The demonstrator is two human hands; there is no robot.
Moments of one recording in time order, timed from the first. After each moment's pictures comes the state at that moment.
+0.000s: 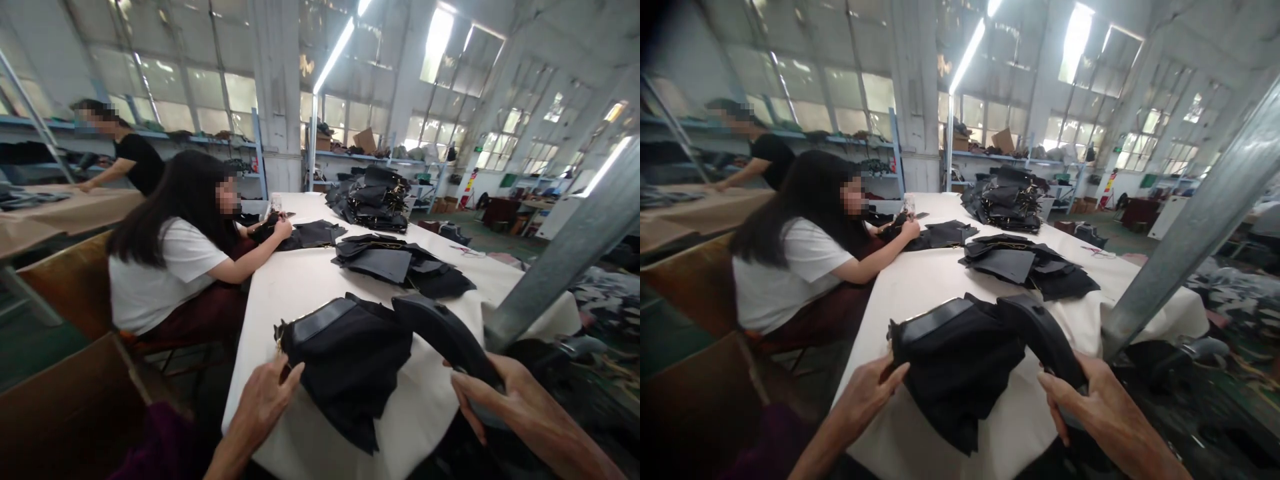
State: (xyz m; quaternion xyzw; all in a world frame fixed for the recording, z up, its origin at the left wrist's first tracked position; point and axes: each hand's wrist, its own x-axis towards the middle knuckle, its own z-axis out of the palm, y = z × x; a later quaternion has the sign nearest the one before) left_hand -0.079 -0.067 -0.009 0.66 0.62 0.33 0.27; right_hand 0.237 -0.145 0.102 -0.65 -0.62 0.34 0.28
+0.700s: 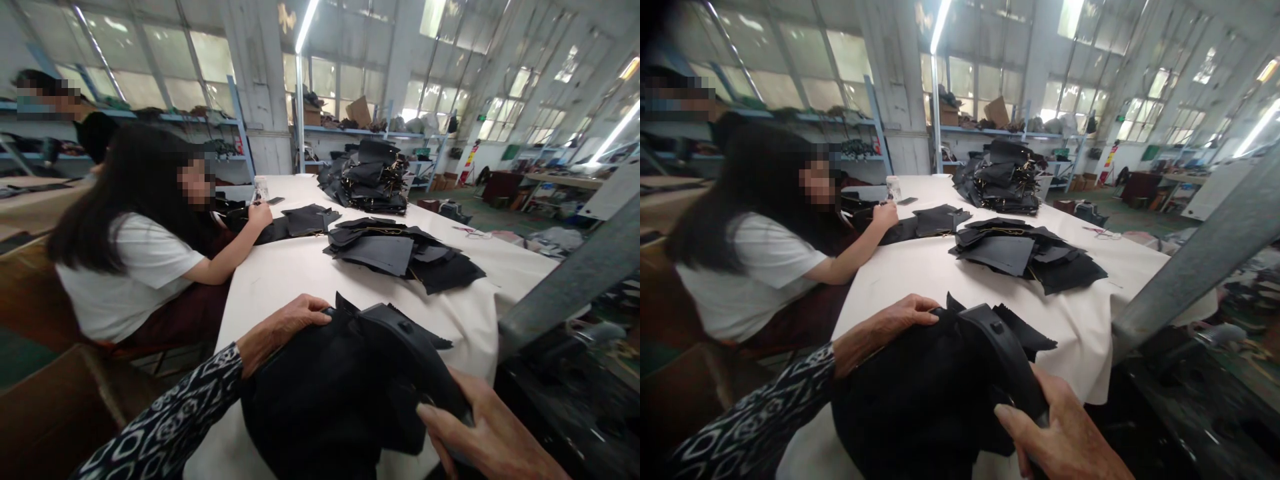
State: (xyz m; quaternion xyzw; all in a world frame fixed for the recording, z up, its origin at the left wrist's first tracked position) left_hand -0.016 0.072 0.022 0.58 0.37 0.22 0.69; right_hand 0.218 -0.105 0.073 -0.66 -0.57 0.44 0.22
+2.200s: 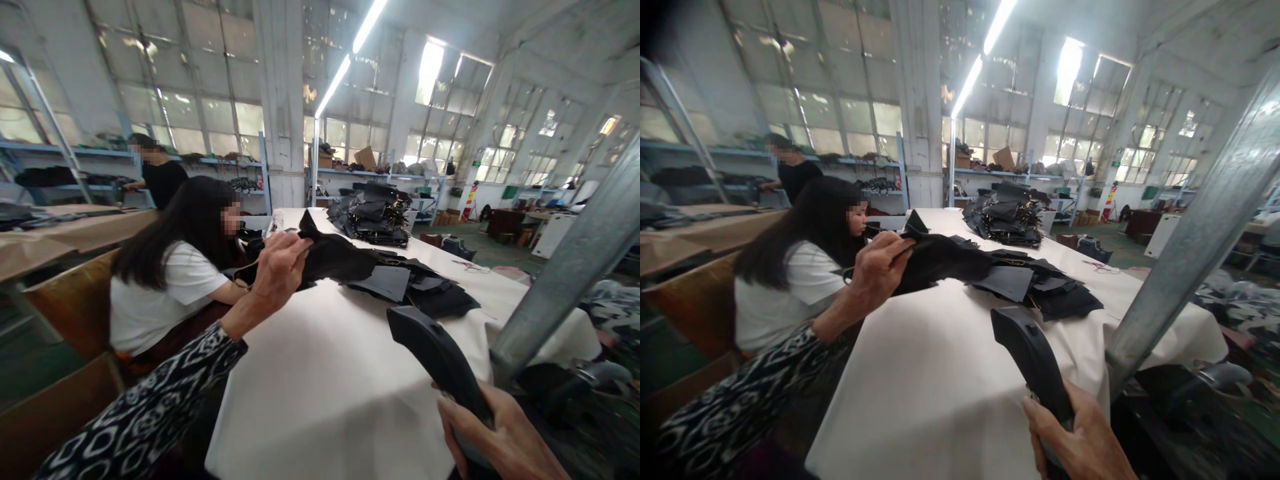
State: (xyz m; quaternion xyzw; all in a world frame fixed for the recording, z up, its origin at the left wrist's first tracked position) left_hand -0.050 0.049 0.158 0.77 0.35 0.49 -0.21; right_hand 0.232 -0.137 0.089 -0.66 -0.59 0.33 0.34
